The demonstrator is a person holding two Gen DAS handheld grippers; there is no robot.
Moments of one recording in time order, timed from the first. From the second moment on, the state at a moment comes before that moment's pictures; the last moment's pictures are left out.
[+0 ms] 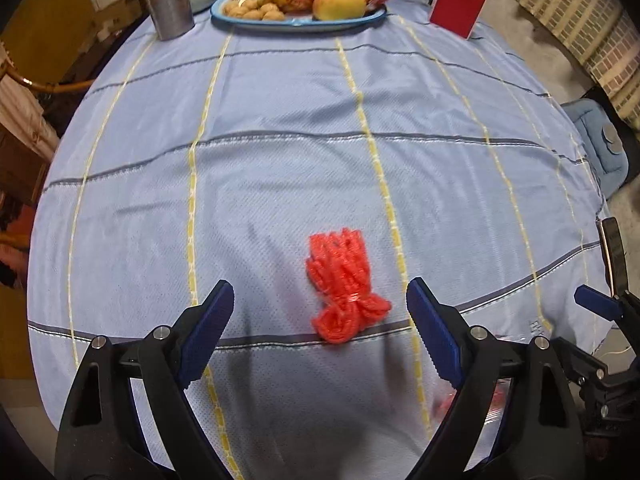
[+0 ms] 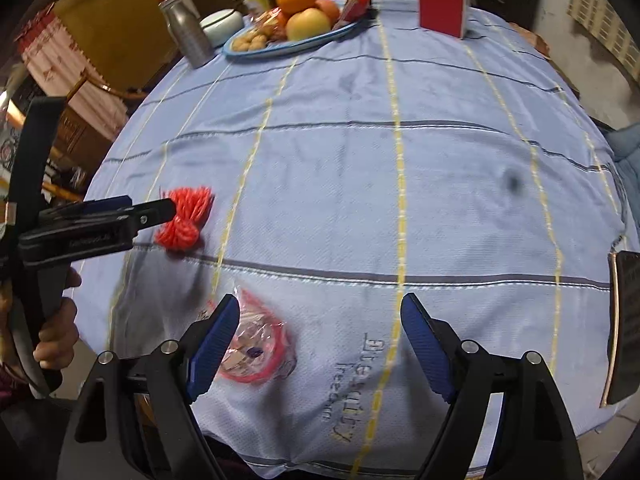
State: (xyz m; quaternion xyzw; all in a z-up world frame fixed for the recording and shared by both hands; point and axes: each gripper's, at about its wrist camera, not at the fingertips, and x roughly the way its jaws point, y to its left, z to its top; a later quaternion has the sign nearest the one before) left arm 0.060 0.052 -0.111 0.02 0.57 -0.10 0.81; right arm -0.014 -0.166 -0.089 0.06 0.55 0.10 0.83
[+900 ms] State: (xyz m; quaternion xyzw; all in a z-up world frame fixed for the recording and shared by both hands) left arm 0.070 0.063 -0.116 -0.02 0.58 -0.17 0.80; right arm -0.023 -0.111 -0.111 0.01 0.58 0.20 0.79
